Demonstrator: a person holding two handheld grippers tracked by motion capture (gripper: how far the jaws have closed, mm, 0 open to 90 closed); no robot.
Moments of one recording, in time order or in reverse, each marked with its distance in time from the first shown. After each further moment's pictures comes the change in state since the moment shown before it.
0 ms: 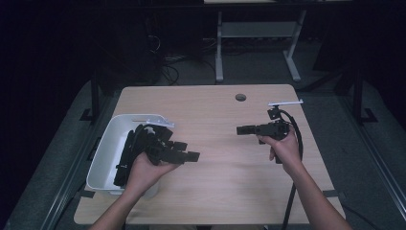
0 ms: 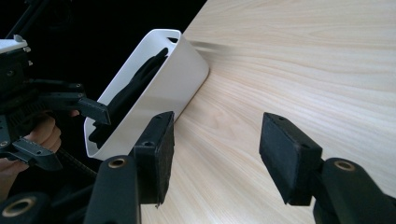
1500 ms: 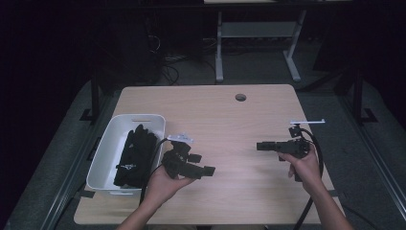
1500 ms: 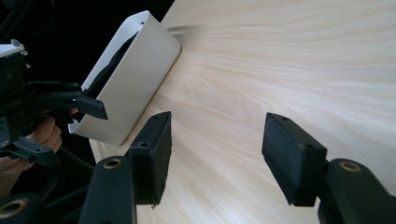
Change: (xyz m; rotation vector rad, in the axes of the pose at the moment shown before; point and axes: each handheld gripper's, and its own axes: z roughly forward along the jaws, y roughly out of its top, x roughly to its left) left arm -0.017 -0.024 0.047 0.013 -0.031 0.030; right arm -0.037 -0.055 -0.041 -0.019 -0.039 0.065
